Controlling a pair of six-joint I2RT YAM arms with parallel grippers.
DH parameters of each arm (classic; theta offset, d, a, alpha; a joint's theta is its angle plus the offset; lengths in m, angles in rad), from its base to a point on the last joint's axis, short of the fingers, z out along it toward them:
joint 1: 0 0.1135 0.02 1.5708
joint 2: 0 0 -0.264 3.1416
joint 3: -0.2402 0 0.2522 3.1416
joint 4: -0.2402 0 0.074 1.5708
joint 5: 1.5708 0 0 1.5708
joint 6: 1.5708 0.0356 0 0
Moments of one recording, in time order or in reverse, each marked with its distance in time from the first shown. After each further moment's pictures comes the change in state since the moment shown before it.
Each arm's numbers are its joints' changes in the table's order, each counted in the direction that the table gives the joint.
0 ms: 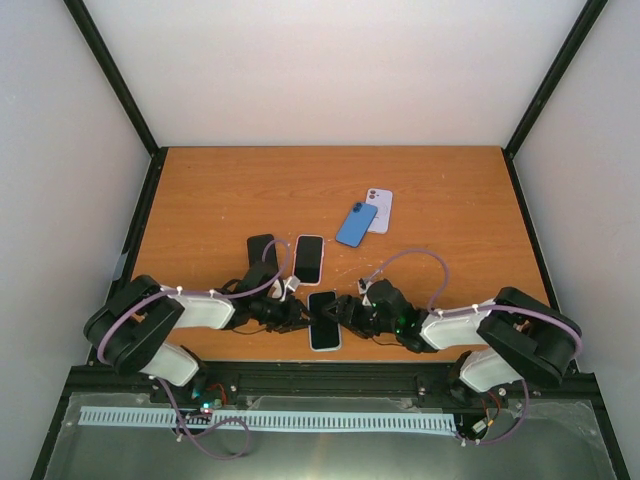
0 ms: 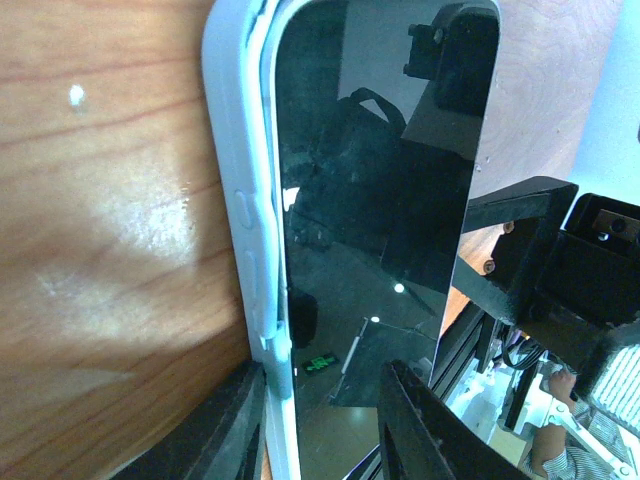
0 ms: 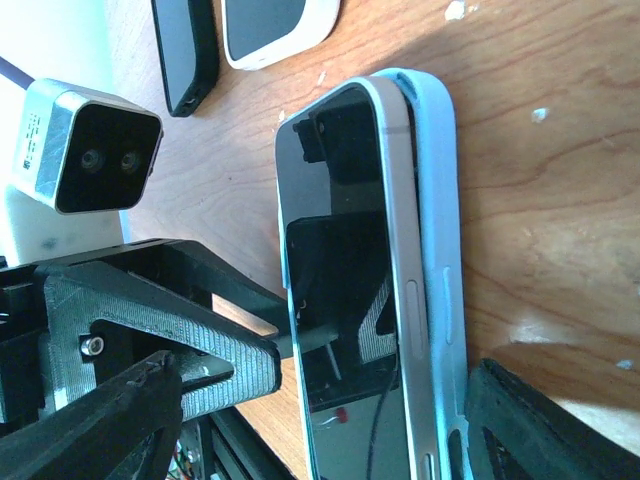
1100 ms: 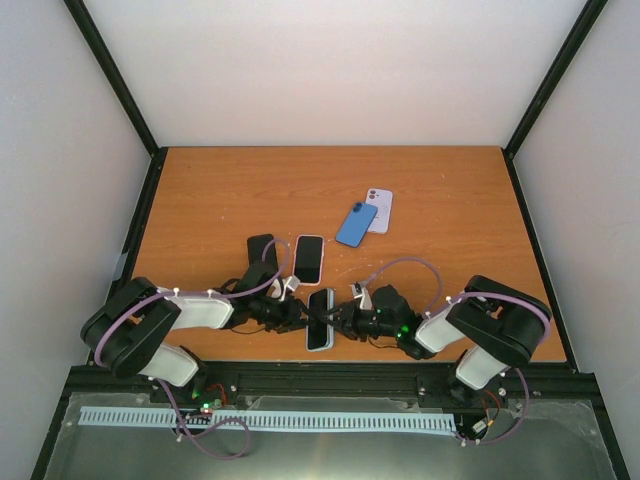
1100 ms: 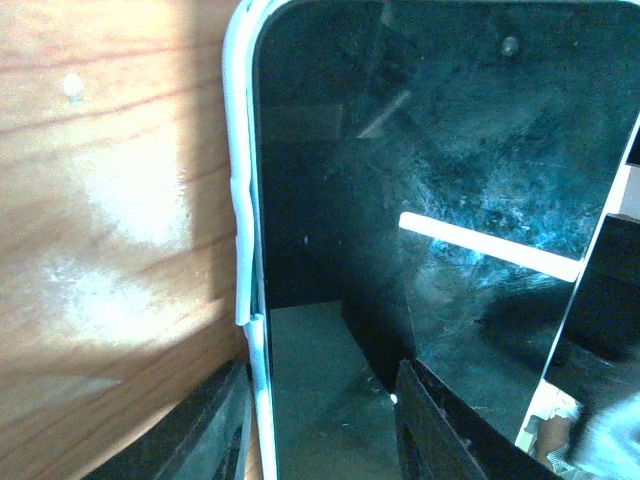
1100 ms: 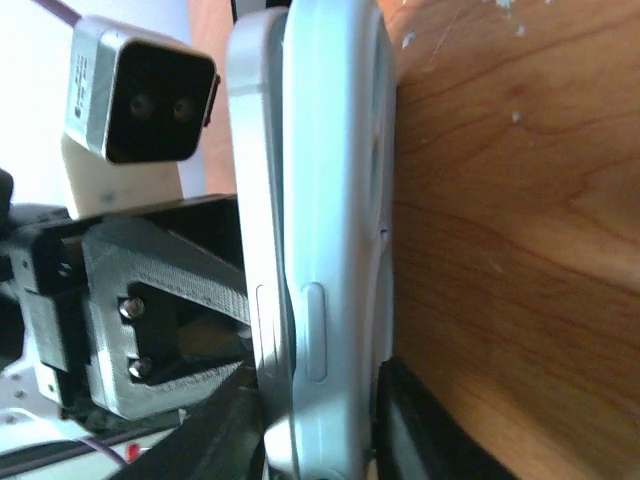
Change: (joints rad) left arm 0.009 0.016 -0.005 -0.043 0.008 0.037; right arm 0.000 -0.190 0.081 0.451 -0.139 0.114
